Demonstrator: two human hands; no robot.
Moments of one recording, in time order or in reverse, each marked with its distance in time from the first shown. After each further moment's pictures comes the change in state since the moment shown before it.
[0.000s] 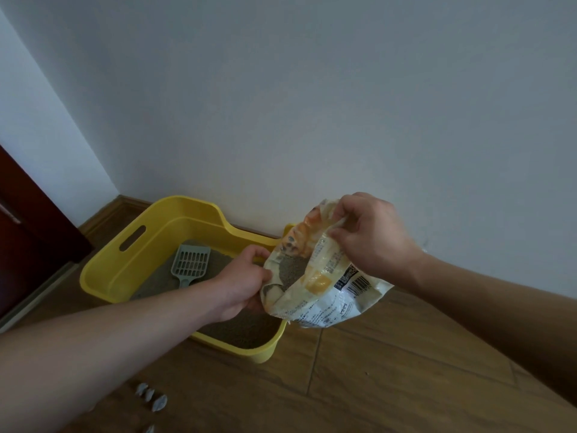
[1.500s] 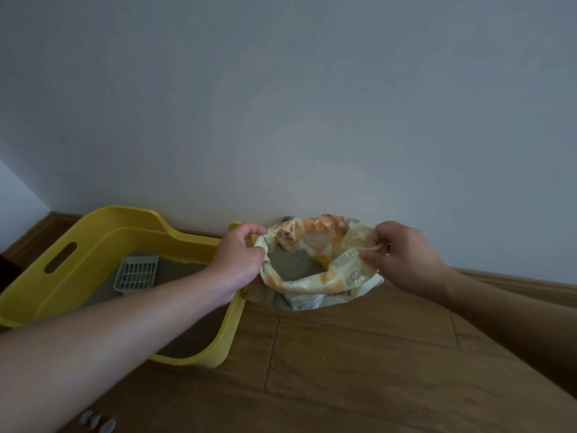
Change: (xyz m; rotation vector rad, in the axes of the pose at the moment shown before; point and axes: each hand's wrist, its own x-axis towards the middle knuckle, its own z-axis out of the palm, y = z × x) left_hand 0.022 0.029 0.098 0.276 0.182 0.301; right_hand -0.075 0.135 -0.057 0.009 -0.100 0.352
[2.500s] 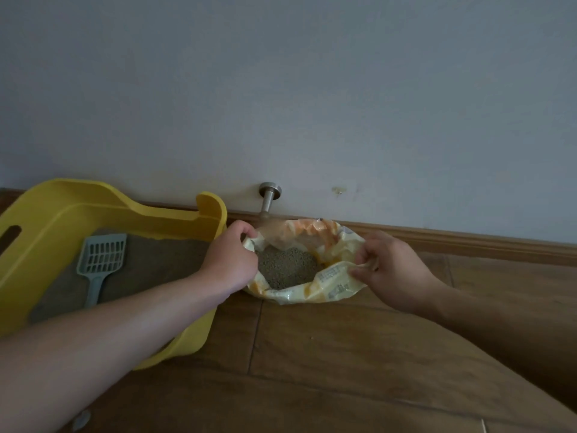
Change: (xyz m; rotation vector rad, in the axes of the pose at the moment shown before) left_hand 0.028 -0.041 0.055 0.365 -0.083 -0.111; right_hand -0.005 0.078 0.061 -0.008 -0.168 -0.019
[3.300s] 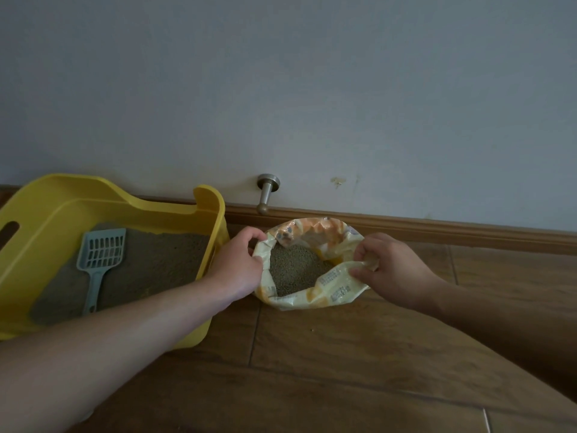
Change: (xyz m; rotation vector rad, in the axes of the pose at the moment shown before) left_hand -0.008 -0.010 0.014 -0.034 -0.108 0.013; right_hand -0.002 0.021 0.014 0.018 -0.078 0.013
